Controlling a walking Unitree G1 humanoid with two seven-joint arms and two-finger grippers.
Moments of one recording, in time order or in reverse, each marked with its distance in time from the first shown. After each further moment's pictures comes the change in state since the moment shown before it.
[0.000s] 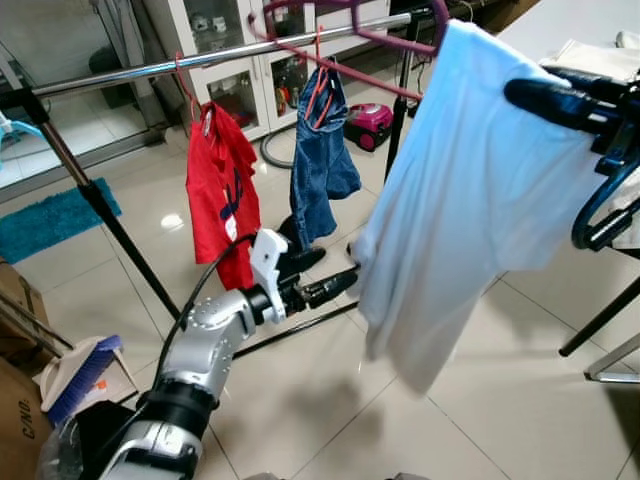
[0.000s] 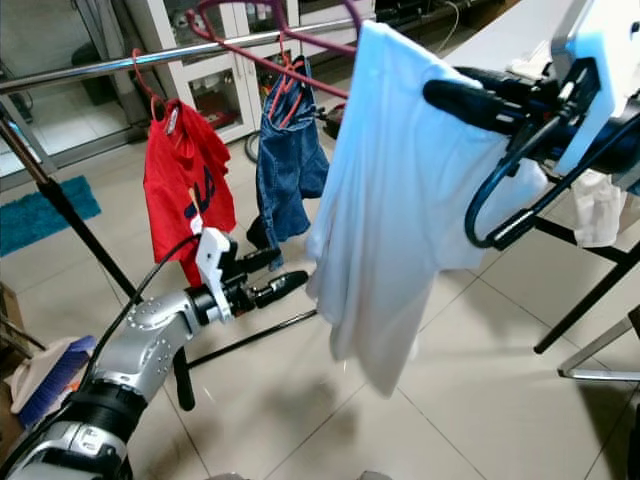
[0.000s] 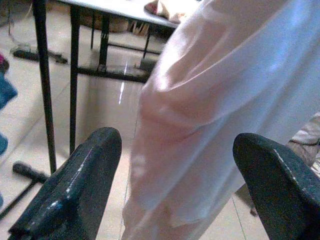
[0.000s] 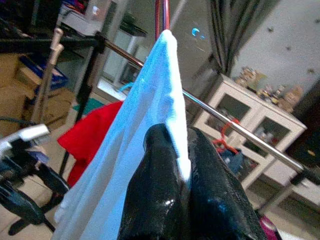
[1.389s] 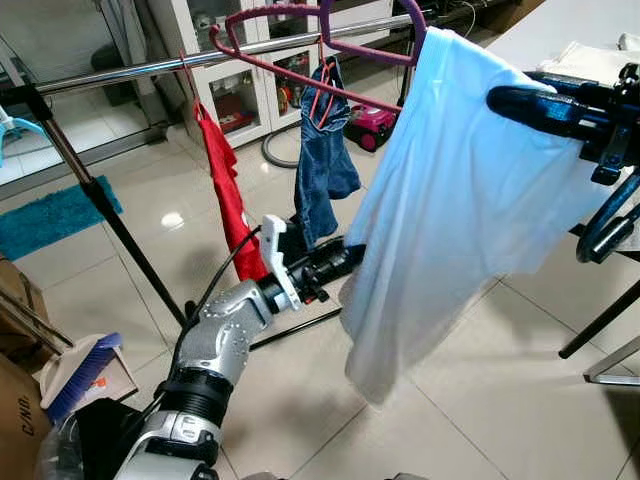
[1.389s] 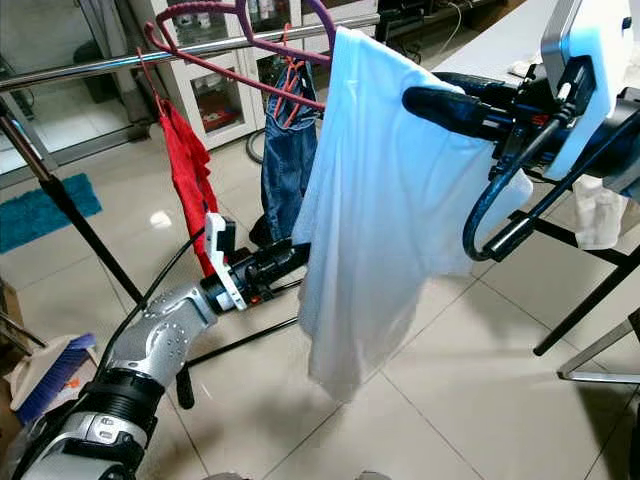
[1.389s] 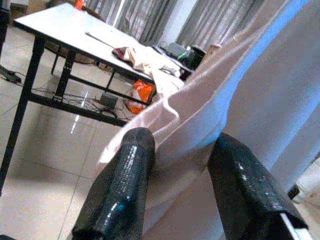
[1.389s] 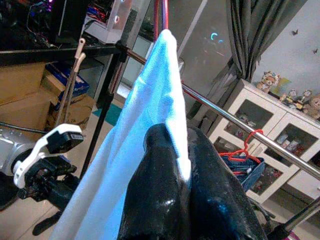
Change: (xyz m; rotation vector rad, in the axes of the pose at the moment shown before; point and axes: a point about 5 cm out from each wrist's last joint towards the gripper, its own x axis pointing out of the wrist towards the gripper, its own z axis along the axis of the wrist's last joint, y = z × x) left arm 0.016 -0.013 0.023 -0.212 -0.199 -0.140; right arm 0.004 0.007 0.005 0.036 -0.016 0.060
